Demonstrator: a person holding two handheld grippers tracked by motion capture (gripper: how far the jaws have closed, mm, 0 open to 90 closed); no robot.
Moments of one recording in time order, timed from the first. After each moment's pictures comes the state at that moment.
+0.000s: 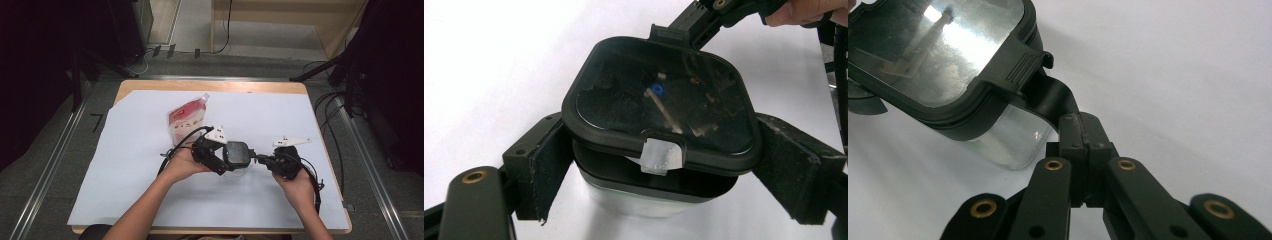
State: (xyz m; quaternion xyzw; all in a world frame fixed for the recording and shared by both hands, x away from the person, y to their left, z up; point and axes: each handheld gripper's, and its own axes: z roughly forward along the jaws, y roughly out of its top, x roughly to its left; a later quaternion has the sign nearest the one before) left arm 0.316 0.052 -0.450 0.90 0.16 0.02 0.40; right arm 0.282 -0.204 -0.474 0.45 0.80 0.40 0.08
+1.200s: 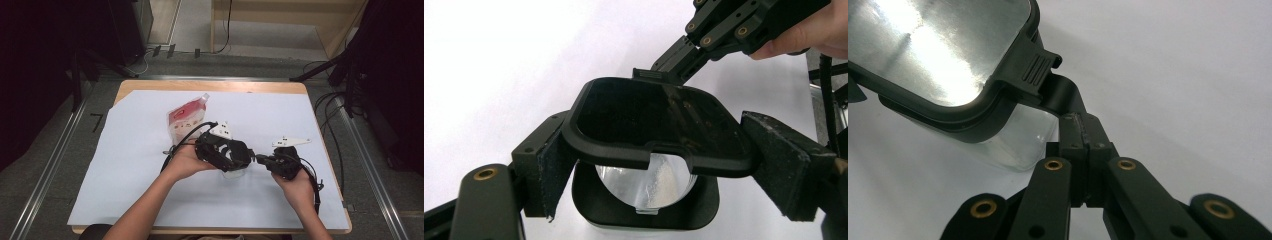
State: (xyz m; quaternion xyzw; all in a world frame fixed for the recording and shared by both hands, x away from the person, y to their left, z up) left arm 0.315 0.041 -0.426 0.90 0.17 0.02 0.39; right arm 0.281 -0.202 -0.473 0.44 0.80 0.41 0.08
